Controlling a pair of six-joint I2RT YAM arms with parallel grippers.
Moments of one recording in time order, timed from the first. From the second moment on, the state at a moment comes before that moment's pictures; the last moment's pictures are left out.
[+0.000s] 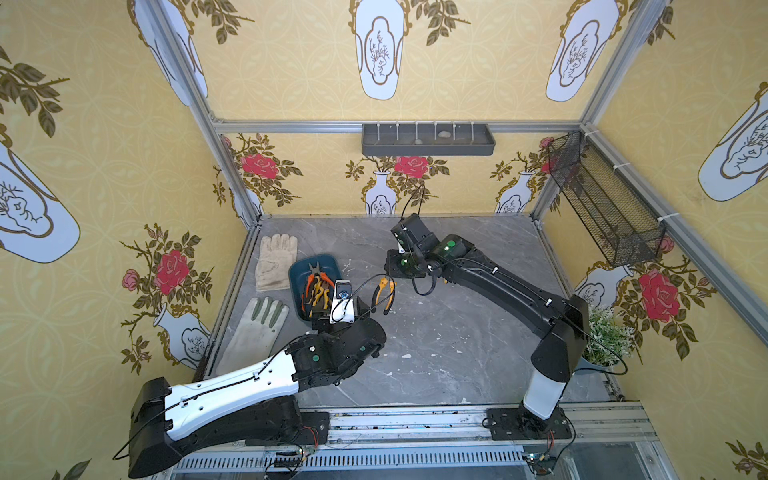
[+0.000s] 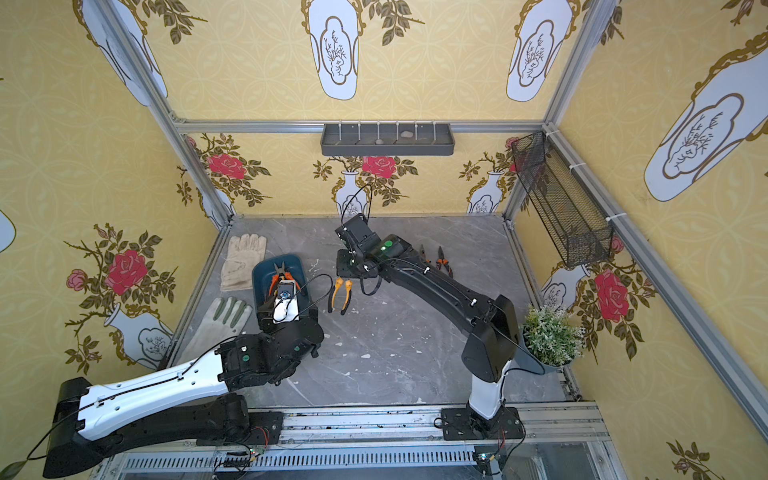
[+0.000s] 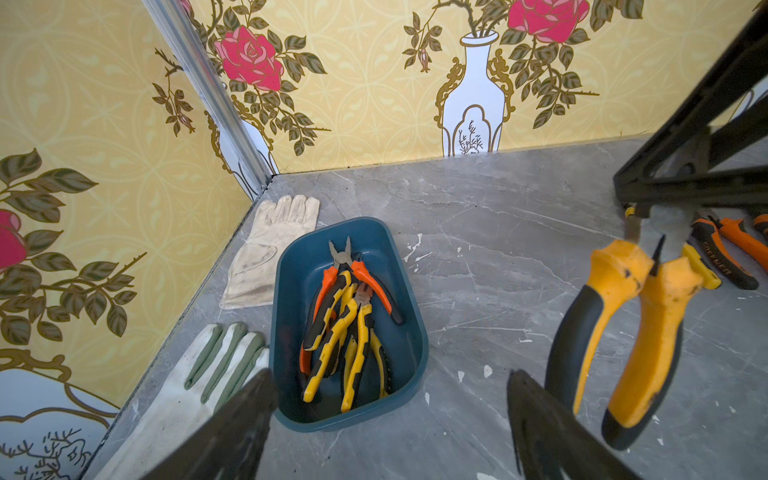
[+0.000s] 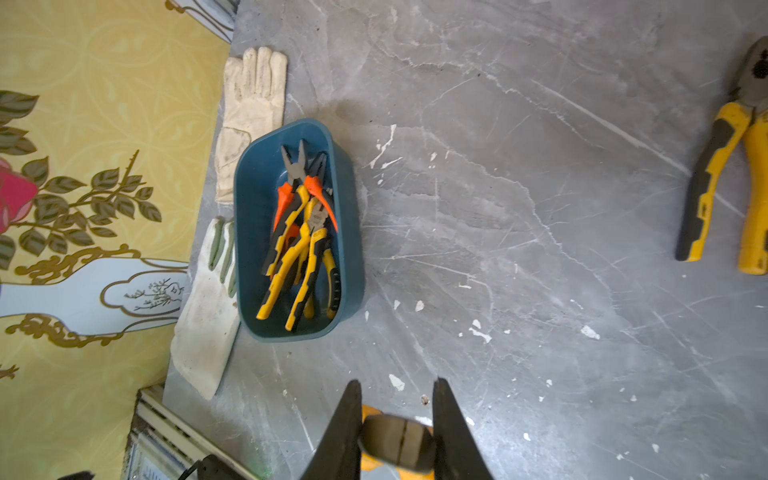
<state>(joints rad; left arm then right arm) -1.17 0.99 0.75 -0.60 -1.15 -0.66 0.89 1.80 1.76 -0.83 0.01 0.68</state>
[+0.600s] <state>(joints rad) -0.94 1.03 0.78 -0.61 -0.74 -0.80 0.66 2.13 1.98 -0.91 0.03 0.32</state>
